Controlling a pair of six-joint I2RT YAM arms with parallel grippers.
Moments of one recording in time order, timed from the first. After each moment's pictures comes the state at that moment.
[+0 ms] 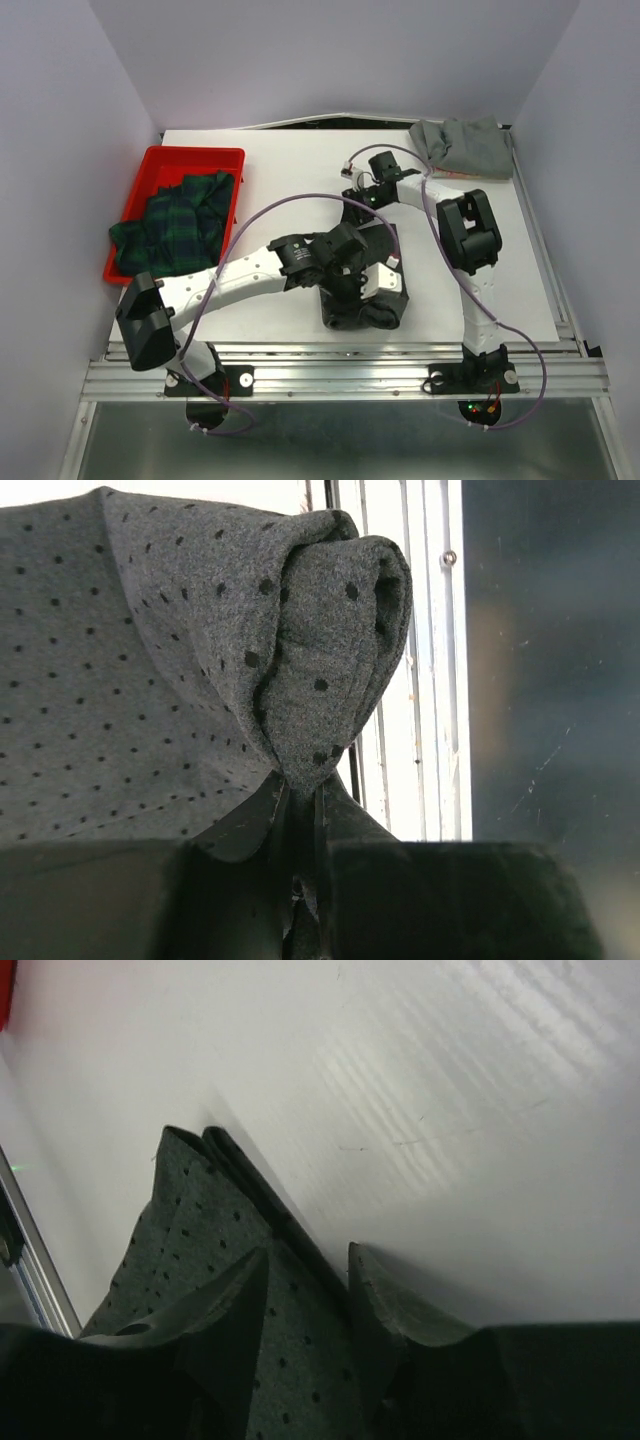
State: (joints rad) left arm -1.10 1.46 1.20 -0.75 0.49 0.38; right arm 0.38 2.27 1.71 -0.51 -0.74 -0.06
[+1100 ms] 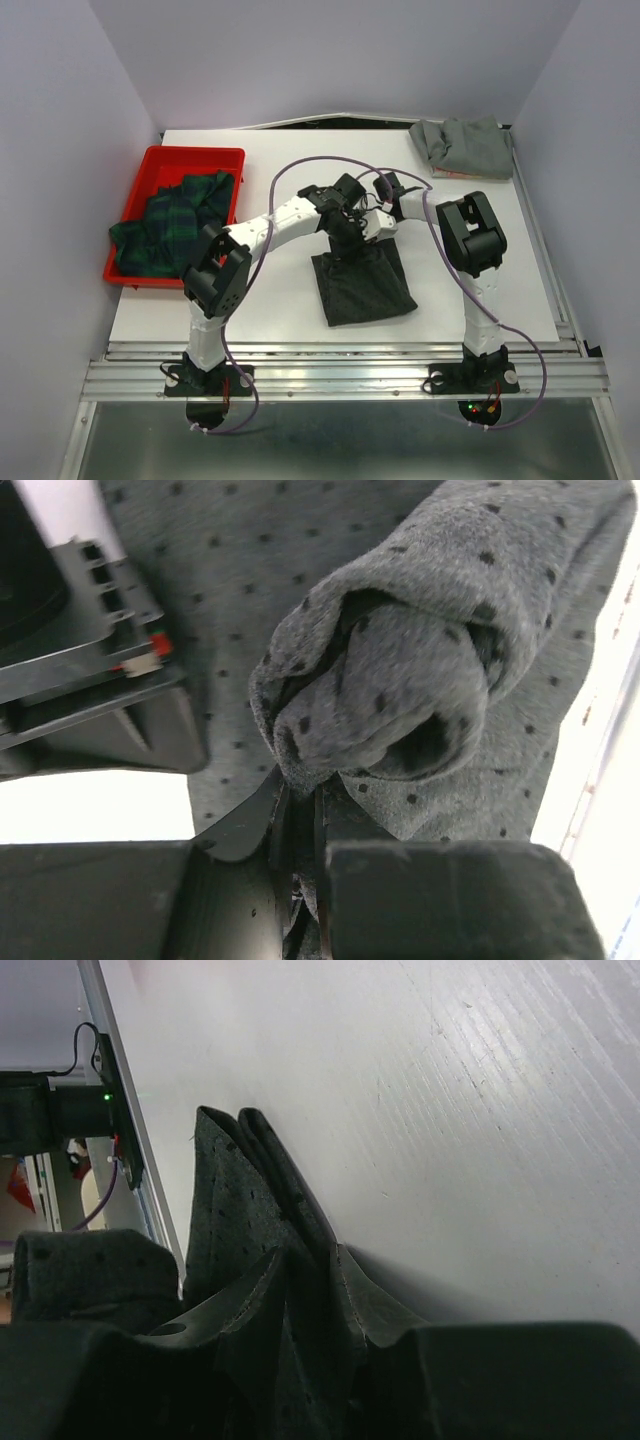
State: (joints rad) left arm -0.80 1.92 1.56 -0.79 0.43 0.53; right arm 0.38 2.22 1.46 -0.47 -1.05 -0.03
